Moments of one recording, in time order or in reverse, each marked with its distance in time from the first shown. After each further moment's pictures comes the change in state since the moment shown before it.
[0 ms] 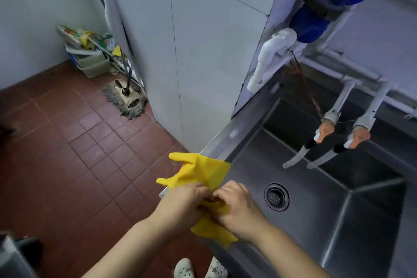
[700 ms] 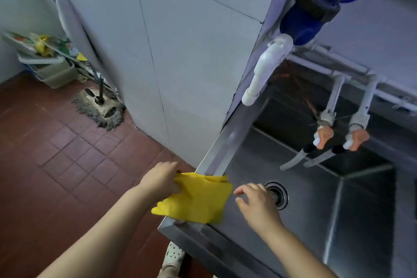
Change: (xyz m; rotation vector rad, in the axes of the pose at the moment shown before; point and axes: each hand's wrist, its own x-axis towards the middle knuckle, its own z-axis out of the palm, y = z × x) left_hand 0.118 -0.109 -0.037 0.212 -0.216 -0.225; right_hand 0.042 0.050 0.000 -0.028 0.184 0.487
